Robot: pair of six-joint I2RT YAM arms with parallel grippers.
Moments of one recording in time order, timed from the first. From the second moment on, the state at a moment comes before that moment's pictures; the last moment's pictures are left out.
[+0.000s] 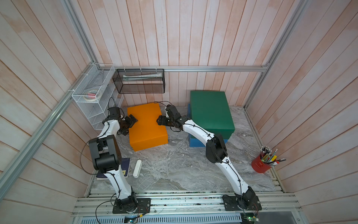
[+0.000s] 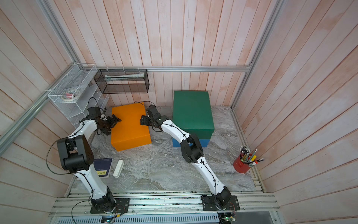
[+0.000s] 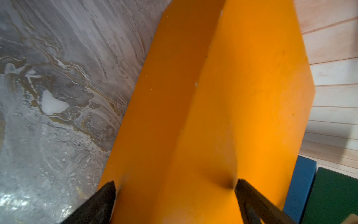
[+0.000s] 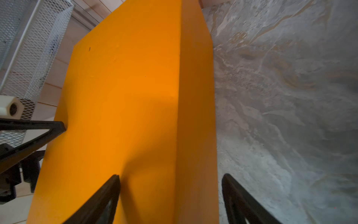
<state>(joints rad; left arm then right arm) 0.27 1.93 1.50 -0.57 0.41 -0.61 0.78 2.58 2.41 -0.46 -0.12 0.68</state>
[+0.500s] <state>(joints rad) 0.26 1.88 1.41 -0.52 0.44 -0.61 0.84 2.24 1.80 -0.20 -0.15 0.76</state>
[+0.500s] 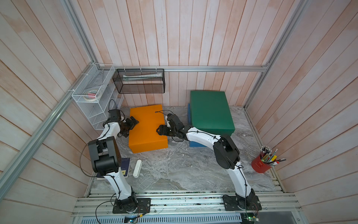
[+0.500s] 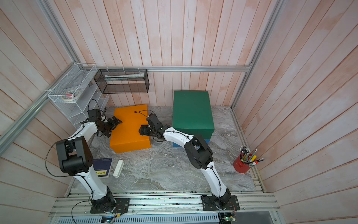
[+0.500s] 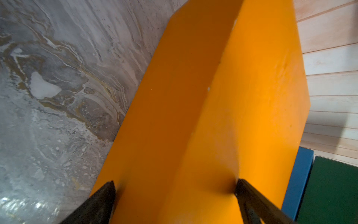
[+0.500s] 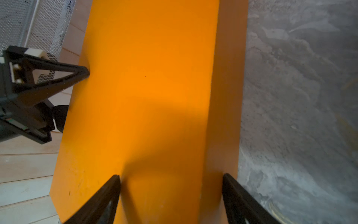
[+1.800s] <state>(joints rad) 0.22 1.93 1.48 -0.51 0.43 -0.60 0.77 2.42 2.06 -0.22 -0.19 0.75</state>
